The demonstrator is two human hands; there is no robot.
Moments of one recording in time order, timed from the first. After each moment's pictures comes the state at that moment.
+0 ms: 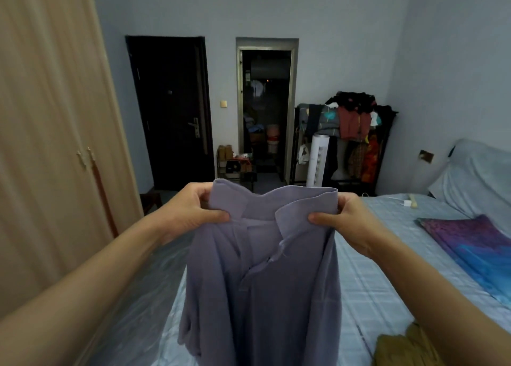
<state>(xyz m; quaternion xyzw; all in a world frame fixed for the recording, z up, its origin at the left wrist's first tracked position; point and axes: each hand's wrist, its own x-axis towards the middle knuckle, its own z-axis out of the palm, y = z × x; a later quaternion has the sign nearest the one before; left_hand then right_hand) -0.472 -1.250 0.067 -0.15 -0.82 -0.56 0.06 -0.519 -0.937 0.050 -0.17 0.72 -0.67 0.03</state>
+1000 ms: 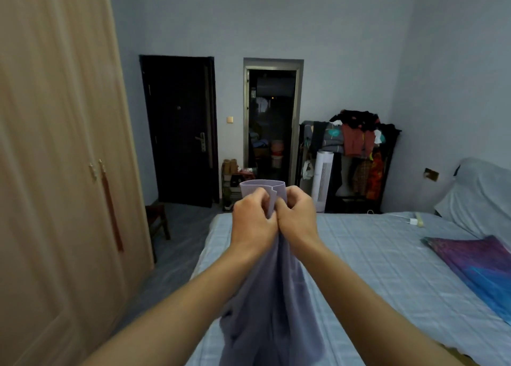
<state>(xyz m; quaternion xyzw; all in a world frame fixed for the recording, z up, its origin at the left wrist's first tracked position) -0.484 -1.149 0.060 -0.02 -0.84 -0.43 0.34 -0.525 -1.057 0.057 -0.14 0.73 -0.65 -0.16</state>
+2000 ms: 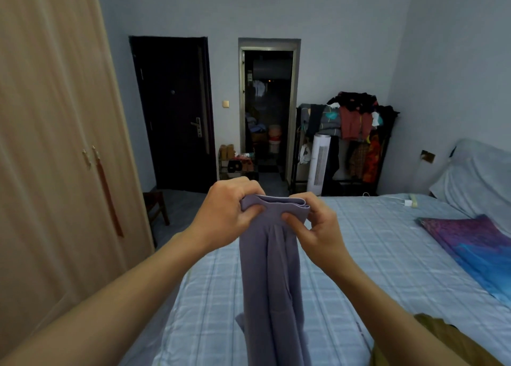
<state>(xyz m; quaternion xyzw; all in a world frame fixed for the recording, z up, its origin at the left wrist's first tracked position) -0.450 -1.187 0.066 -0.25 -0.87 -0.28 0.32 -0.490 -0.984 0.014 -0.36 0.70 -0.58 -0.23</state>
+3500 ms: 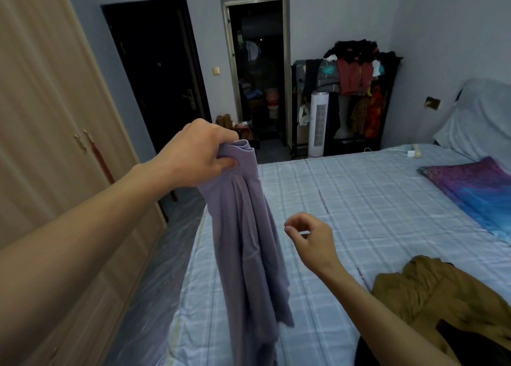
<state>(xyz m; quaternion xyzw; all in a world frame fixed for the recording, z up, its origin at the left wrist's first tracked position) -0.449 -1.190 0.113 -0.25 -0.94 -0.07 0.22 -0.468 -0.961 -0.105 -0.15 0.79 -0.57 -0.16</state>
